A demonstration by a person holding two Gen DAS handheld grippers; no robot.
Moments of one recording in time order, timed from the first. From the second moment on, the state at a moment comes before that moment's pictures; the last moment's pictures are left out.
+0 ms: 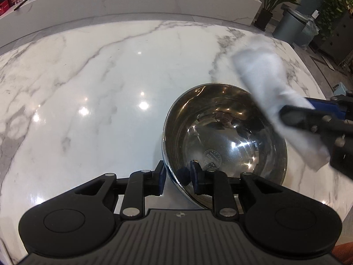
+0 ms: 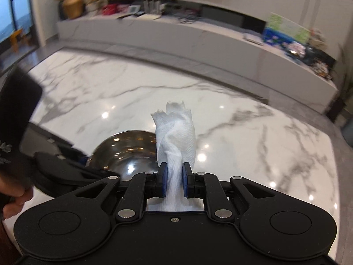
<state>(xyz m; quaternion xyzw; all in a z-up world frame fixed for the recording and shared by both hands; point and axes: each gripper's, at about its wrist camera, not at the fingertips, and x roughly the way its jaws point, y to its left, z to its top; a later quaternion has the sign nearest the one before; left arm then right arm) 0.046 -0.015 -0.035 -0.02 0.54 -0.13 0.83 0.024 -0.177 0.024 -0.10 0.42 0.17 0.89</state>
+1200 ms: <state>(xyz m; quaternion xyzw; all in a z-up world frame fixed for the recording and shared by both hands) 0.036 -0.018 -0.036 -0.04 0.53 -0.11 0.84 0.005 -0.217 -0.056 -0.06 0.46 0.09 0.88</state>
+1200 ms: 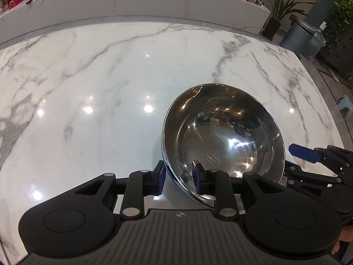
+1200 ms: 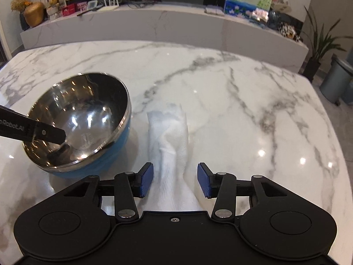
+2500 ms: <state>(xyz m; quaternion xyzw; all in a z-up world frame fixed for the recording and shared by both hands) 0.030 -0.026 -0.038 -0.02 0.53 -0.10 0.84 -0.014 -0.190 -0.049 -0.09 0.46 0.14 0.87</state>
